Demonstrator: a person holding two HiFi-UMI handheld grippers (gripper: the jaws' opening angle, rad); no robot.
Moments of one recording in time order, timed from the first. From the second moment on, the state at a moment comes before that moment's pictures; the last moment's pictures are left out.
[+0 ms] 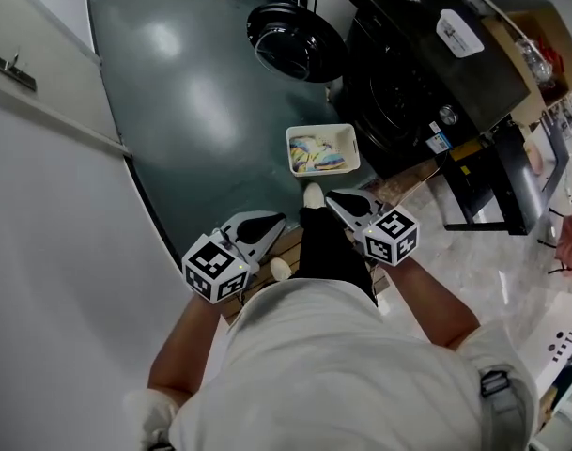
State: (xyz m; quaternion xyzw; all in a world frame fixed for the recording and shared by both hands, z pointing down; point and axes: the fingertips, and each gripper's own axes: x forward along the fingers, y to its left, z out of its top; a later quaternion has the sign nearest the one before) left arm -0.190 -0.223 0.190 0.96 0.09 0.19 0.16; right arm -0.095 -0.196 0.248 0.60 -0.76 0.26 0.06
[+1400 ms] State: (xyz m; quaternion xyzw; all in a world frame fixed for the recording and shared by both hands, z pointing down) left arm -0.242 -0.218 0.154 0.98 0.04 0.15 0.13; right arm -0.141 -0.164 0.151 0.60 -0.79 0.14 0.05
